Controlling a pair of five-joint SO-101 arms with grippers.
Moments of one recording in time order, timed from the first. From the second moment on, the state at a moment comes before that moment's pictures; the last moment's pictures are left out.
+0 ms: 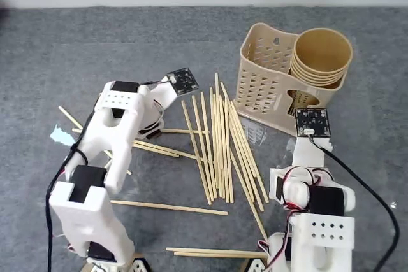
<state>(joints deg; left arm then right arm) 3.3 18.2 11.8 63.5 -45.6 1.8 -65.0 59.6 81.0 1.2</state>
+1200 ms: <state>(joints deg) -0.5 27.6 -12.1 80.0 -35.2 3.9 -65.0 59.7 81.0 1.2</state>
